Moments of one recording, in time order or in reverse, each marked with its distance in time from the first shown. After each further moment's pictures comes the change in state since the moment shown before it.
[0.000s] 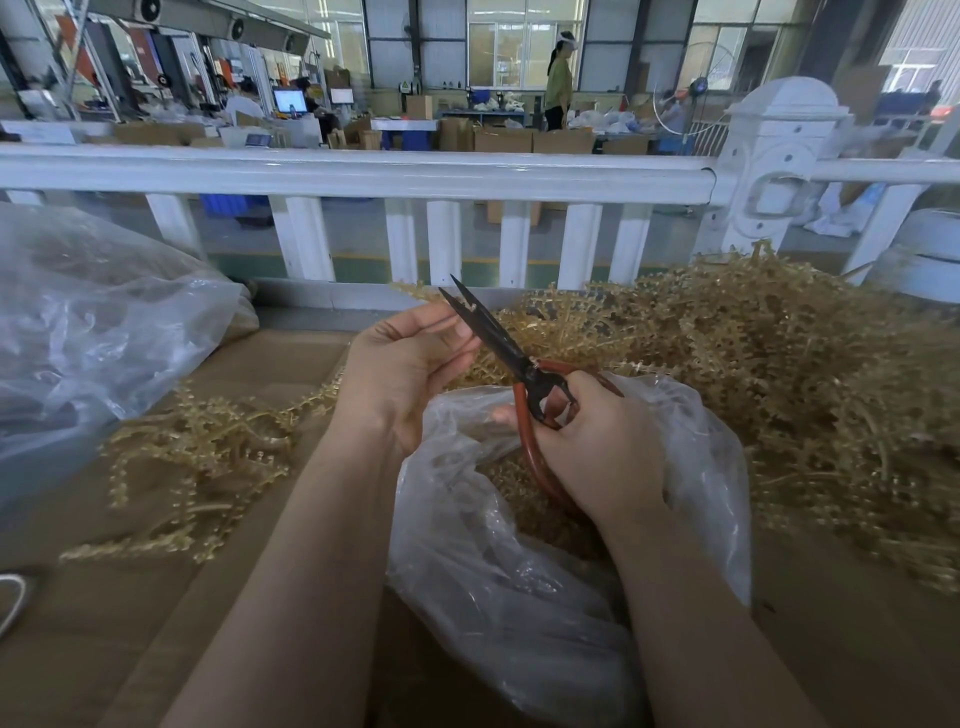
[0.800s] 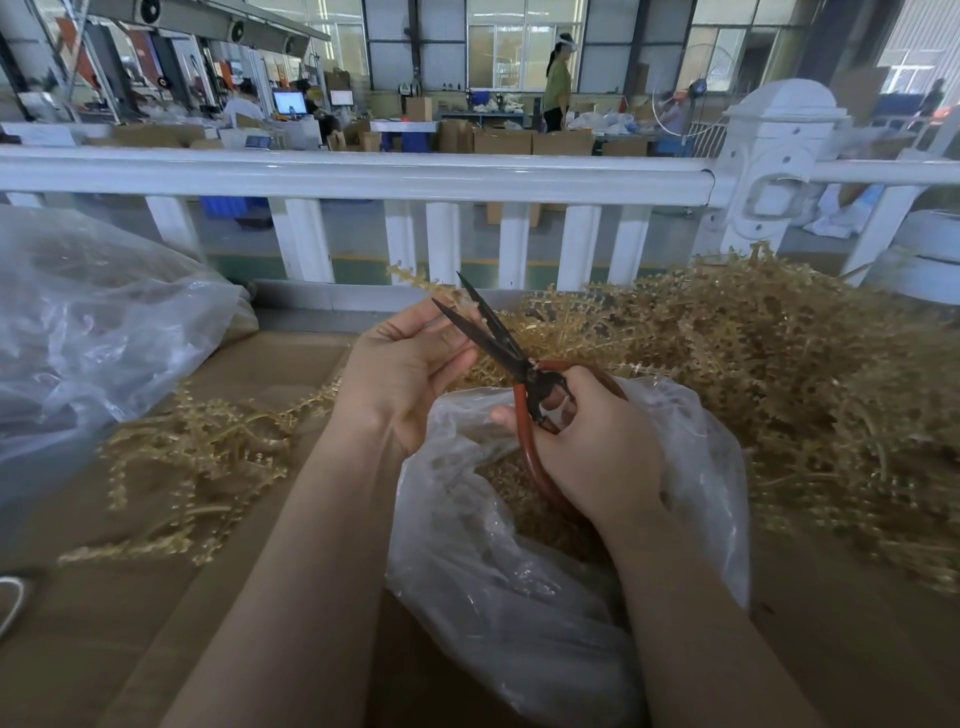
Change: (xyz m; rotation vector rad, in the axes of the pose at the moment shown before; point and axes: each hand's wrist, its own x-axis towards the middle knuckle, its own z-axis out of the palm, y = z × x) left_hand 0.001 0.001 0.005 -0.088 -0.032 -0.019; right_hand 0.002 0.004 -0.001 -0.048 -0.063 0.051
